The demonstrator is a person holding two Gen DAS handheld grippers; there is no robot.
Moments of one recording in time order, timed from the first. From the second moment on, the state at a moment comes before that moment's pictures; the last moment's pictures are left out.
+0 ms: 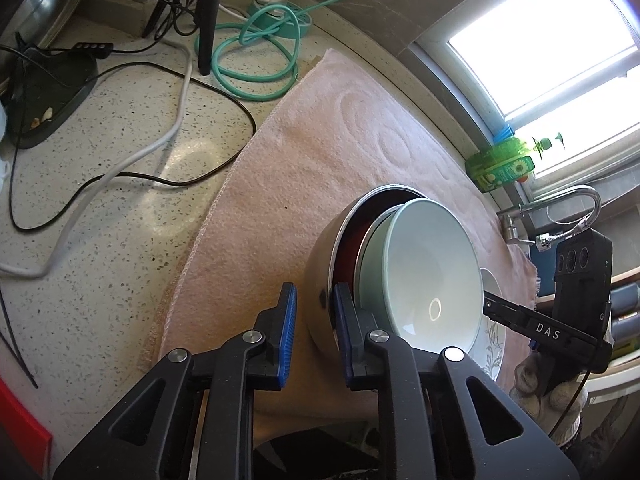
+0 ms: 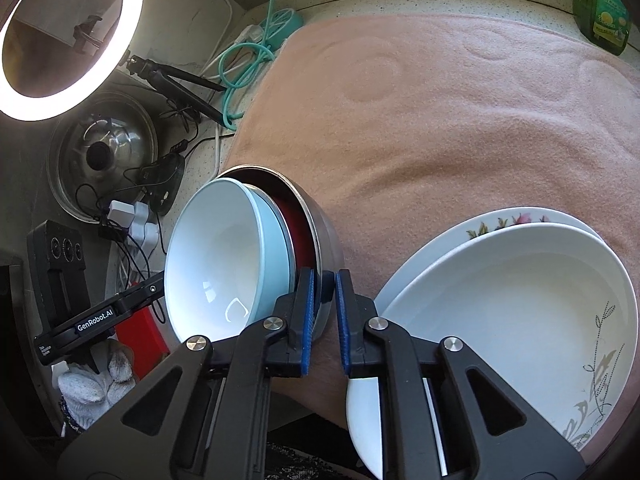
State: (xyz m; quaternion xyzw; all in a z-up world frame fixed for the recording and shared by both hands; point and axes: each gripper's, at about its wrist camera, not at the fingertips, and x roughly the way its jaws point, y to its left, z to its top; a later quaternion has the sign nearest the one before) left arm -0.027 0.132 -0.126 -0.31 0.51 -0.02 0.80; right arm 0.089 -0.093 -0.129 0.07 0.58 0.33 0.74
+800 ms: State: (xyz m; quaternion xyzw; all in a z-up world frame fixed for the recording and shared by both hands) left arm -0.022 0.108 -0.098 -0.26 0.49 0.01 0.83; right arm 0.084 -0.102 -0.098 0.05 0.55 0.35 0.75
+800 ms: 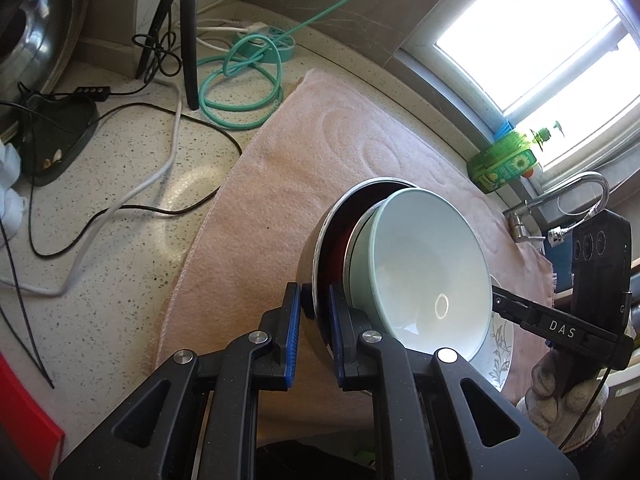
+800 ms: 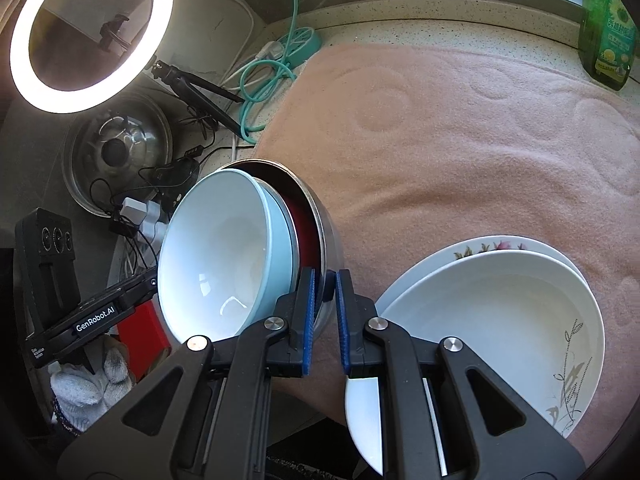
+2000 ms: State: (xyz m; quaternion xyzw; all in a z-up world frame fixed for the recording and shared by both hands) left arm 0.015 -0.035 -0.079 -0.19 0.51 -0.13 0.83; right arm 0.062 -0.280 -0.094 0.12 0.55 0.24 0.79
